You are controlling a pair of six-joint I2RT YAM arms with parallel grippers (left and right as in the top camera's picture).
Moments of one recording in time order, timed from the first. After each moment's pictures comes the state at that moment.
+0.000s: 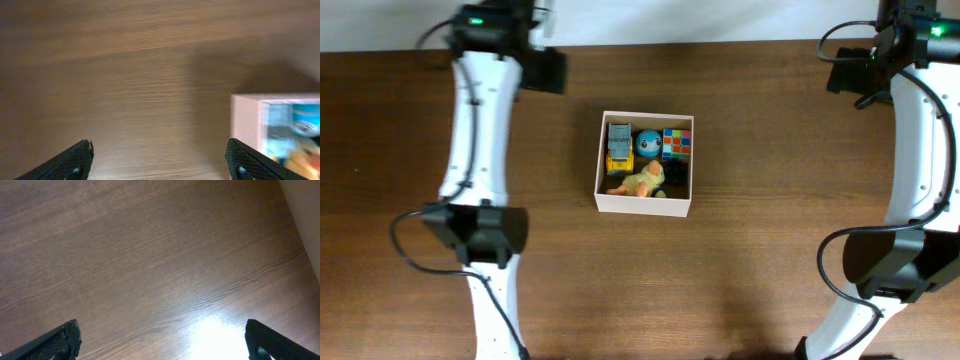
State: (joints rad) left arm -0.10 2.35 2.72 -1.51 -0.09 0.00; right arm -0.16 2.02 2.27 -1.38 0.27 0.18
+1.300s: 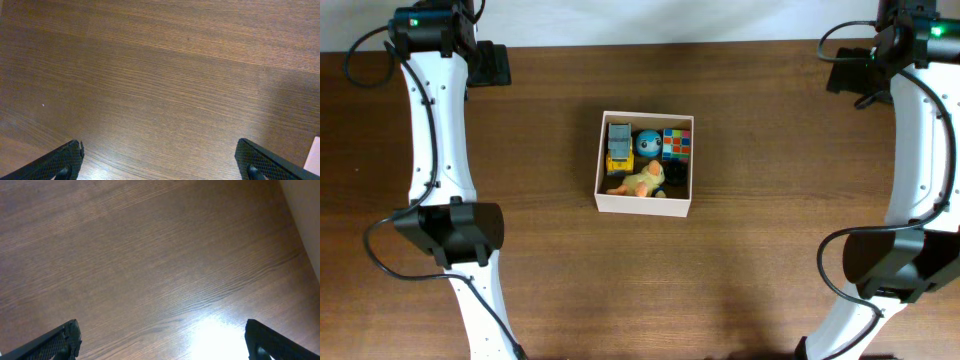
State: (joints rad) left arm 0.04 2.35 2.72 -1.49 -0.24 -0.08; right arm -0.16 2.02 2.27 -1.38 0.27 0.18
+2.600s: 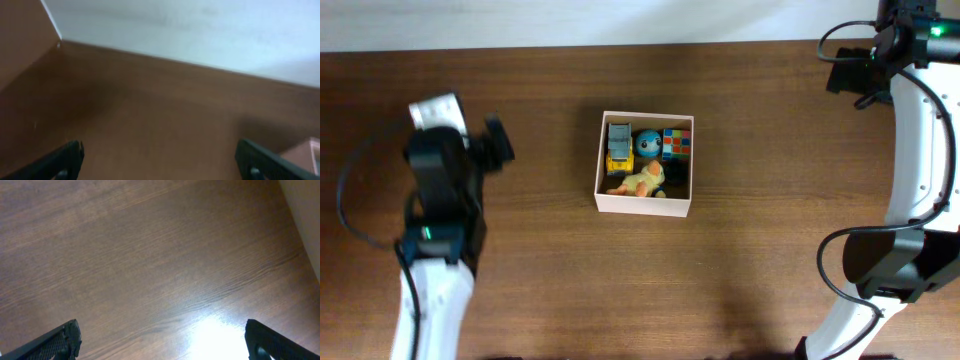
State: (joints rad) left arm 0.04 1.12 0.89 -0.20 -0.23 -0.12; right arm -0.16 2.02 2.27 -1.38 0.27 0.18
